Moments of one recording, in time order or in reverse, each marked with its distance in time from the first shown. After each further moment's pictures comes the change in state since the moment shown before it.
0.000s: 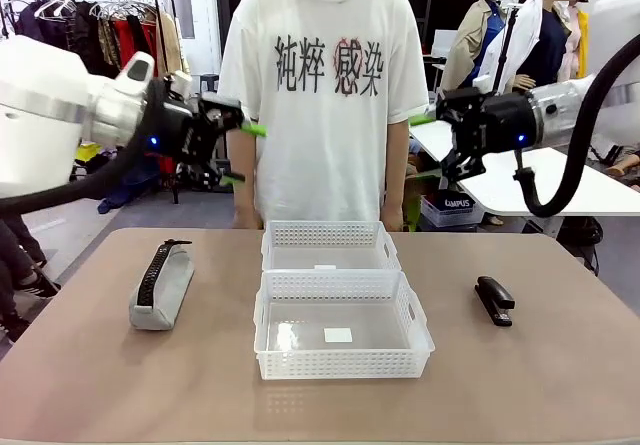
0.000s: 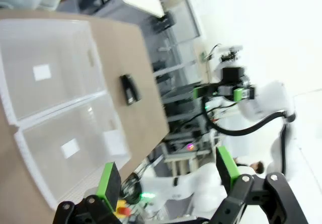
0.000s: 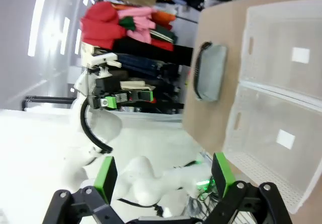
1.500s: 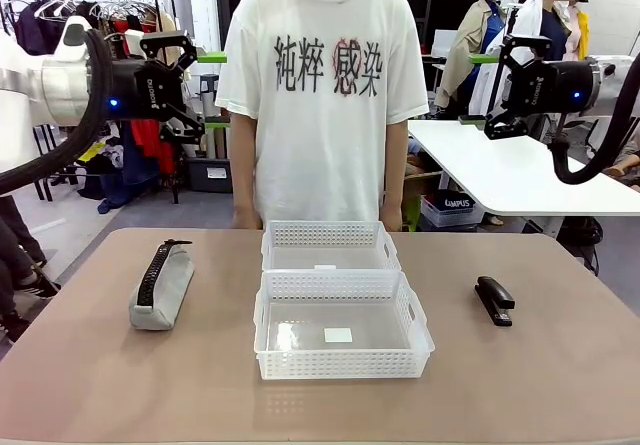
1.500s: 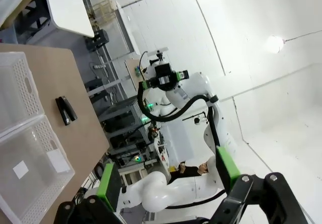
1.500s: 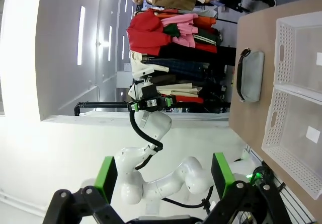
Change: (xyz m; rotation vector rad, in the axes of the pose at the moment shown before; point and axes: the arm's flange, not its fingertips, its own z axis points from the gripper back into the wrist) left arm 0.009 -0.019 0.045 -0.318 -0.007 0.003; right arm 0.047 0.004 0.080 0.214 0.014 -0.132
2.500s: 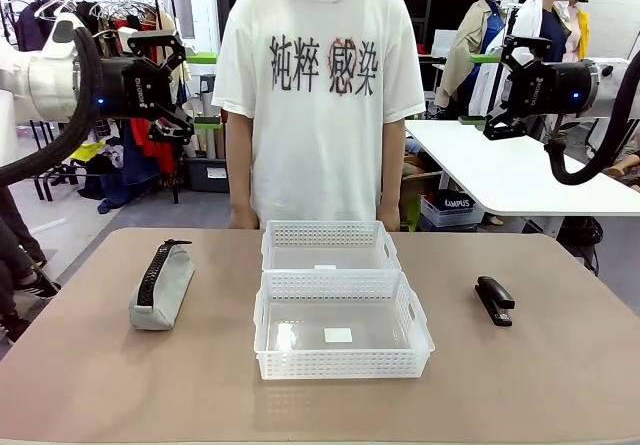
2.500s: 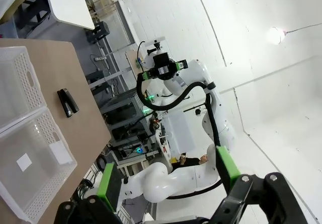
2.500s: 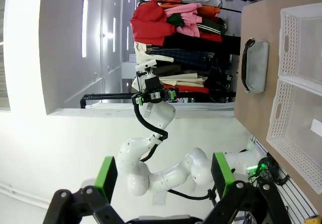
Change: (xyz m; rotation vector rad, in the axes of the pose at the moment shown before) left arm 0.002 -0.004 0.014 0.010 0.037 -0.013; right arm 0.008 -0.002 0.002 0.023 0.054 -0.027
